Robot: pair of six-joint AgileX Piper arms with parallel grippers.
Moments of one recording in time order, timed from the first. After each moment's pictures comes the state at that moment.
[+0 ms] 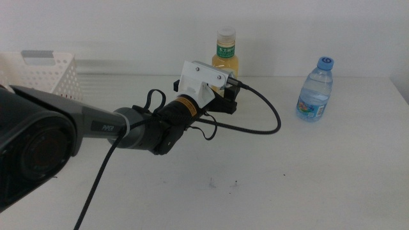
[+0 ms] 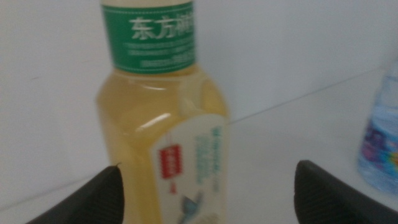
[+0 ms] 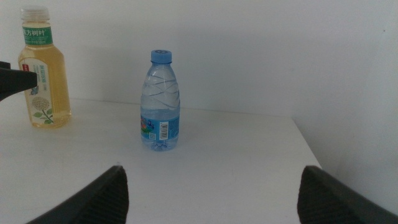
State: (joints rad) left arm -0.50 2.19 -1.24 0.14 -0.73 -0.16; right arm -0.01 0.00 0.00 0.08 0.16 -0.17
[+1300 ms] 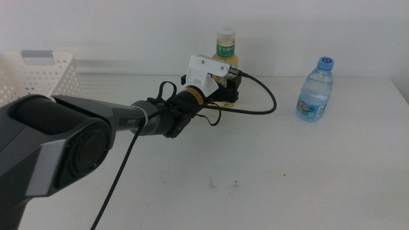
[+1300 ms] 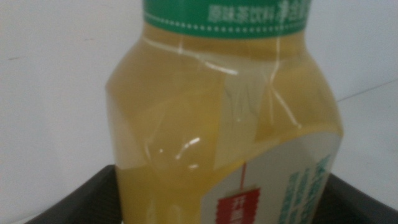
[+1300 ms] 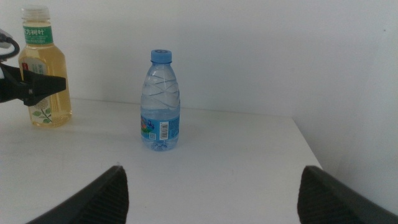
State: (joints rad) left arm -0.46 2.43 -1.60 0.25 -0.60 -0.29; right arm -0.01 0.00 0.00 0.08 0.16 -0.17
